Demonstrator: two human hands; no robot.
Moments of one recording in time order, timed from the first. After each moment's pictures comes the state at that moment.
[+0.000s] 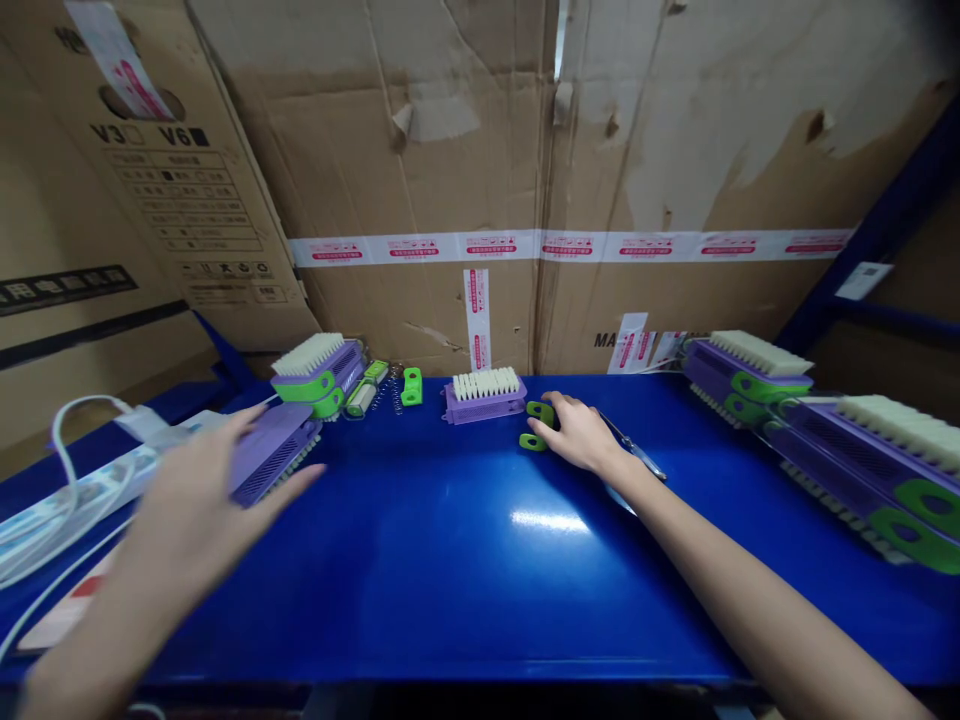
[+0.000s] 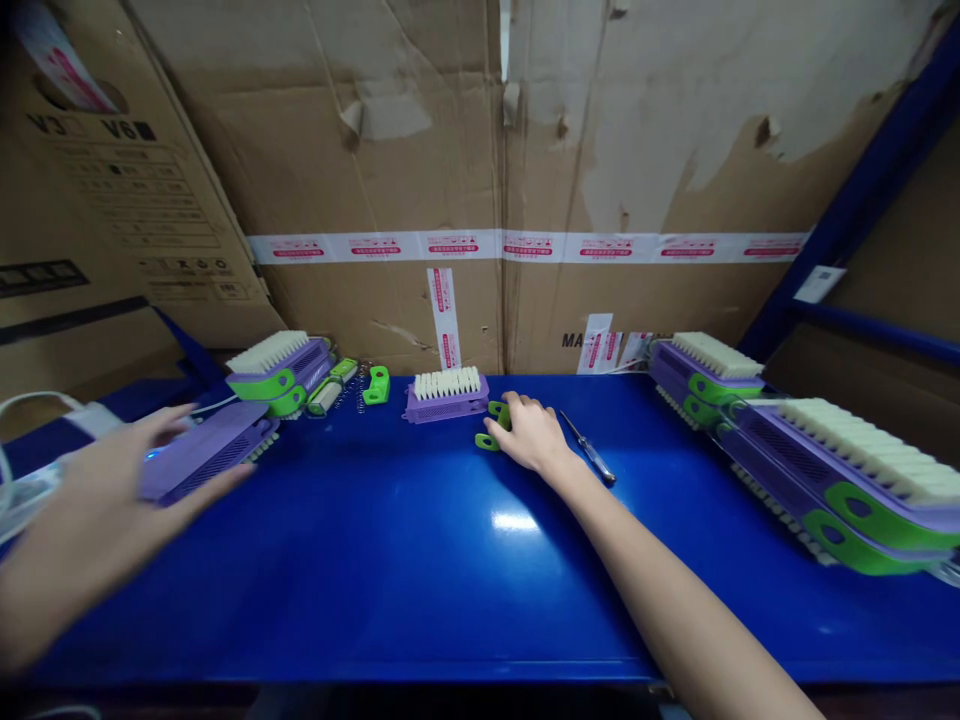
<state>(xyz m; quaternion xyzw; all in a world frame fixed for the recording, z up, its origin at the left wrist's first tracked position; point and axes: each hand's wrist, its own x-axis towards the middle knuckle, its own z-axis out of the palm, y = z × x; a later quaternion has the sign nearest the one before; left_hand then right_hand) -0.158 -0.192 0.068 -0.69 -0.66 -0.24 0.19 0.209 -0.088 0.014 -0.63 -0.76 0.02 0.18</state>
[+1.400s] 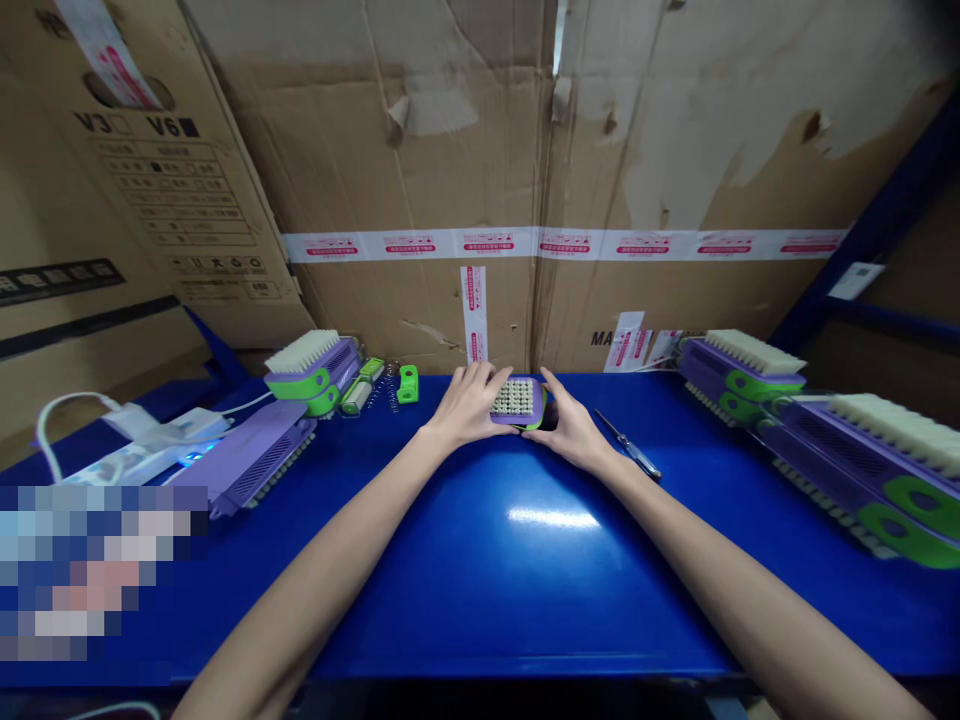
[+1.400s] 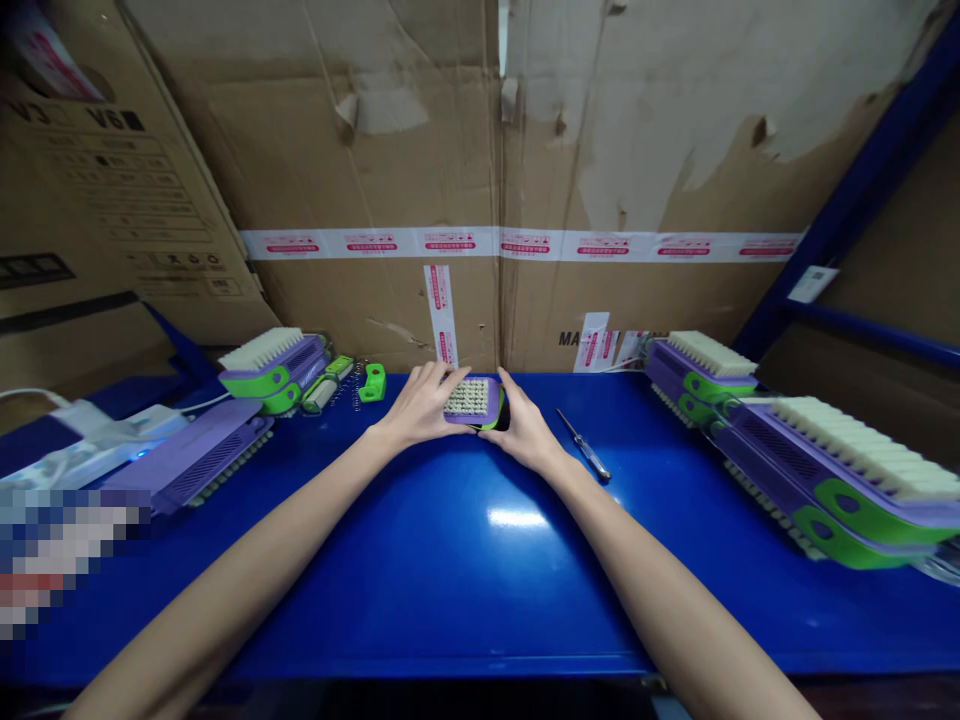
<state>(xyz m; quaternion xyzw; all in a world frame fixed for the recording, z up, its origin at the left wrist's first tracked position) 0.017 -0.038 0.019 -0.89 -0.37 -0.22 0.17 0.221 -0.064 -0.025 -0.45 -0.76 0.18 0.44</state>
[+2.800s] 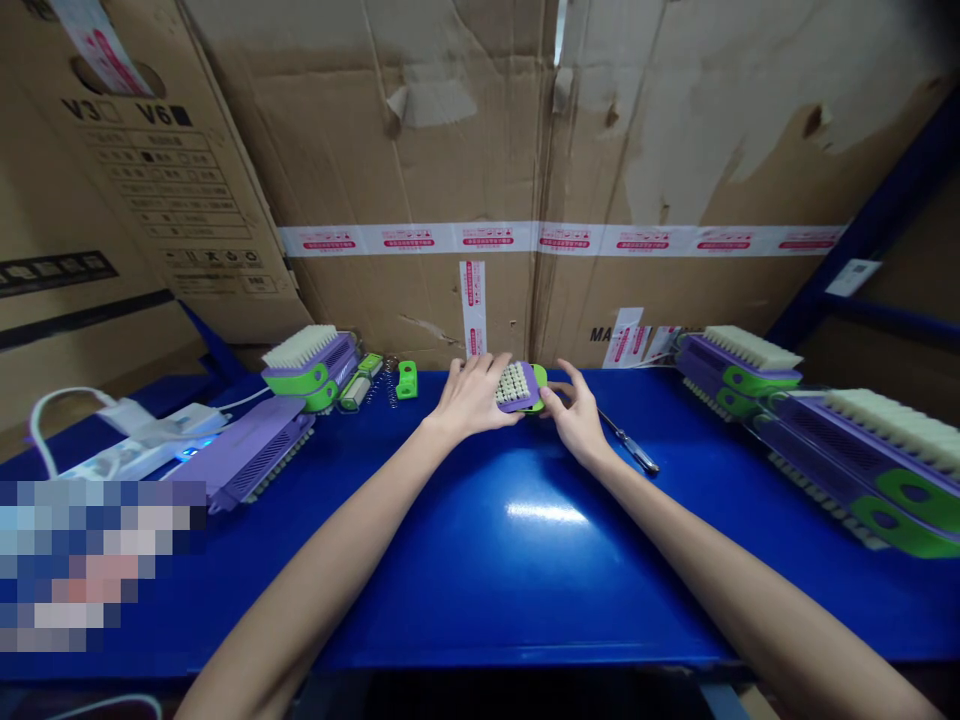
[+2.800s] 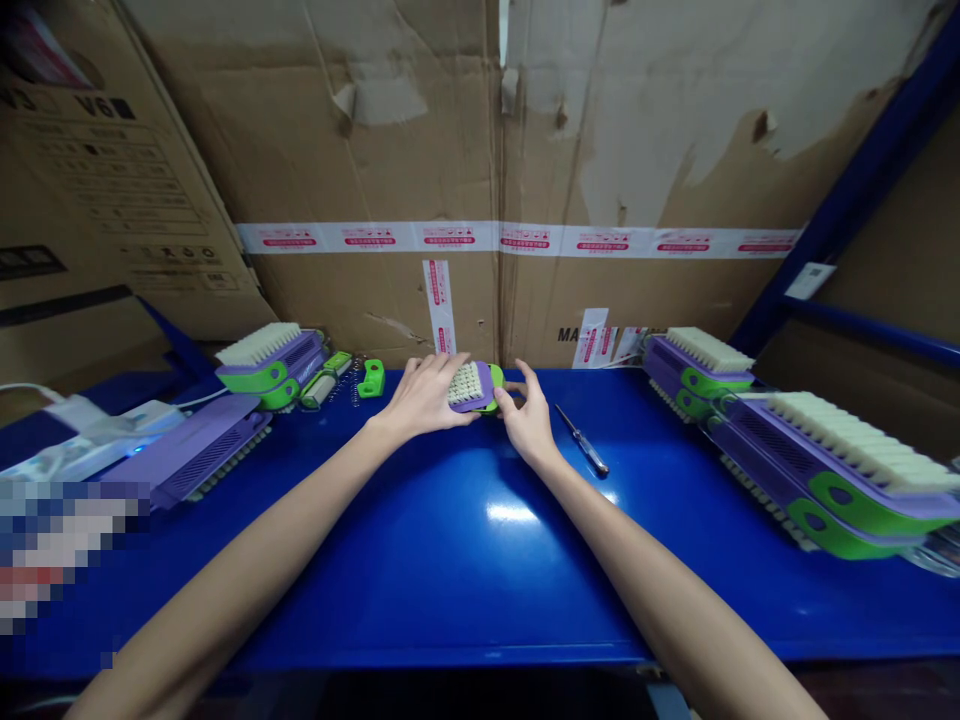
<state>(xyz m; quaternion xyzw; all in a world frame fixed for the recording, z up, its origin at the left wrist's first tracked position) 0.030 -0.045 0.031 -0.86 -0.43 -0.24 0.12 0.205 -0.071 -0.014 -0.46 -0.56 0.33 0.60</state>
